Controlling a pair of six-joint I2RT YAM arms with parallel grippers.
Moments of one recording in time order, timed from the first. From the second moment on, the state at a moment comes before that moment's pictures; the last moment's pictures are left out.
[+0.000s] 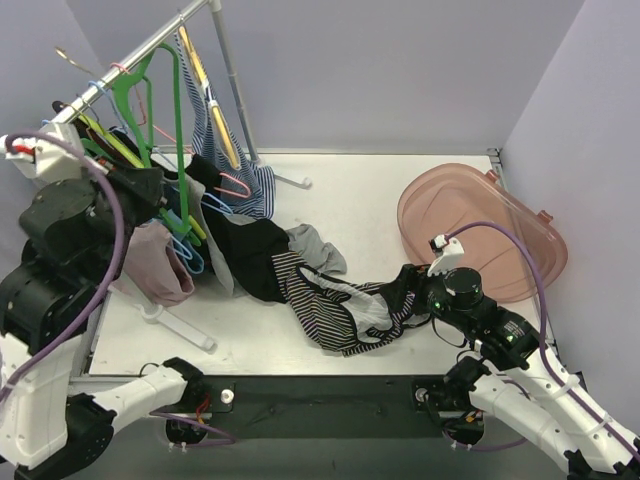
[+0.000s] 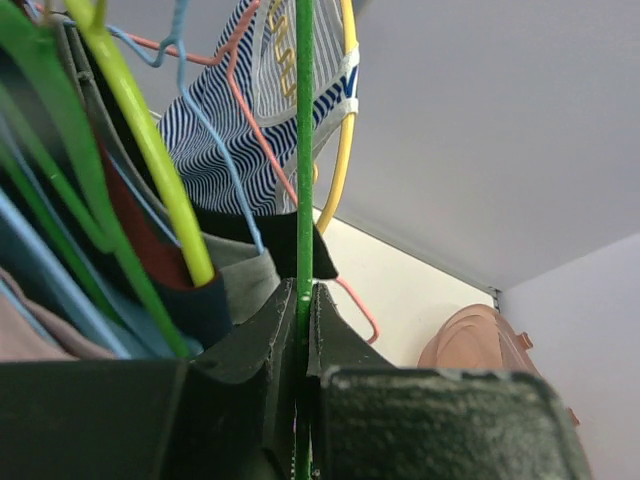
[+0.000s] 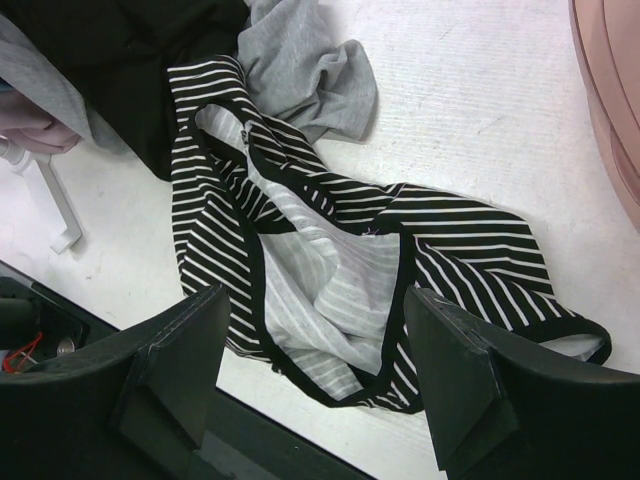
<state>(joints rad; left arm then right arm) -0.53 1.03 1.87 -0.95 -0.60 -0.64 0.67 0.57 0.64 -0.56 0.09 0.49</state>
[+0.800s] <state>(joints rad) -0.57 0.68 1.54 -0.77 0.18 -0.43 0.67 0.63 1.04 -0.68 -0.14 0.18</state>
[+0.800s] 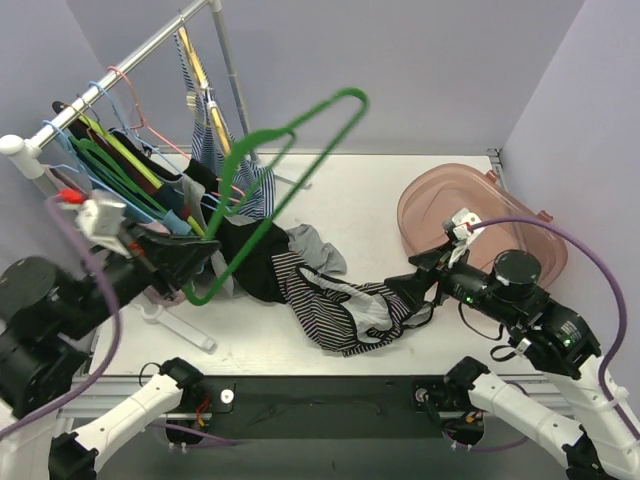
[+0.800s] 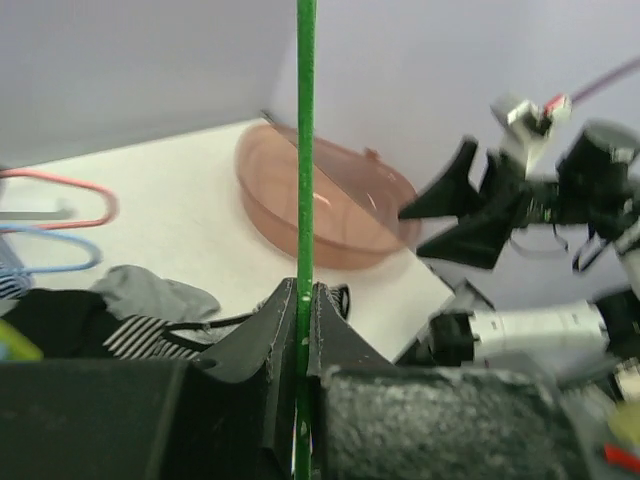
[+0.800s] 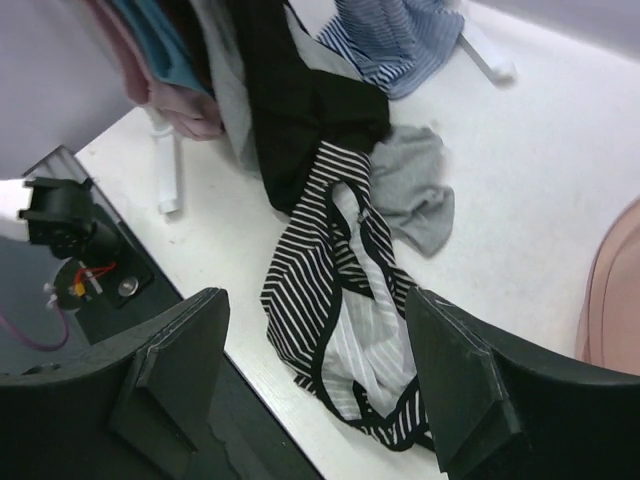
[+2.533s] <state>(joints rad) -0.94 0.91 1.00 -0.45 0.37 -0.16 0.67 0.68 1.08 -0.97 -0.56 -0.14</state>
